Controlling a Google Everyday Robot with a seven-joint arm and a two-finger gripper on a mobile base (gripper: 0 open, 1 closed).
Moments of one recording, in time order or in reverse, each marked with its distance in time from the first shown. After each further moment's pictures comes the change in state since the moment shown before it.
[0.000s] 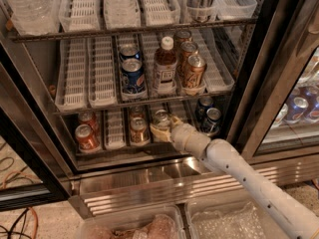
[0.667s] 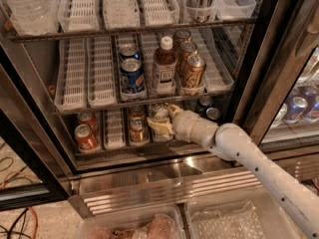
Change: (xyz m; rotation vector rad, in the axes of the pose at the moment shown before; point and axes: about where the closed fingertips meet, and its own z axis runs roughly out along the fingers) arm -0.081 0.025 -0.016 -0.131 -0.022 -0.140
